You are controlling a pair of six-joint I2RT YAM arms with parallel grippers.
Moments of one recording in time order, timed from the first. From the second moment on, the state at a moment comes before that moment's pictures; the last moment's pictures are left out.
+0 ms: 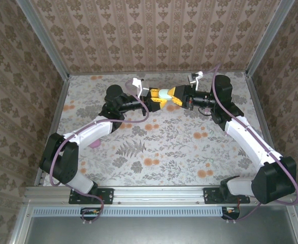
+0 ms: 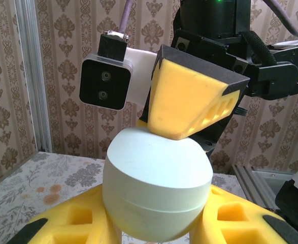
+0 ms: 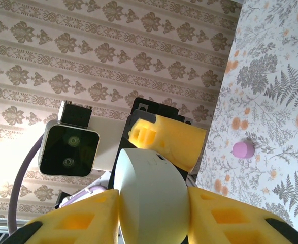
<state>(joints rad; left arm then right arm) -0.59 1.54 1.02 0.71 0.95 -0.21 0.27 1.30 1.08 0.09 -0.94 1.16</state>
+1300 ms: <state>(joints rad) -0.59 1.56 1.03 0.76 0.96 -0.25 0.27 1.30 1.06 0.21 -0.95 1.23</state>
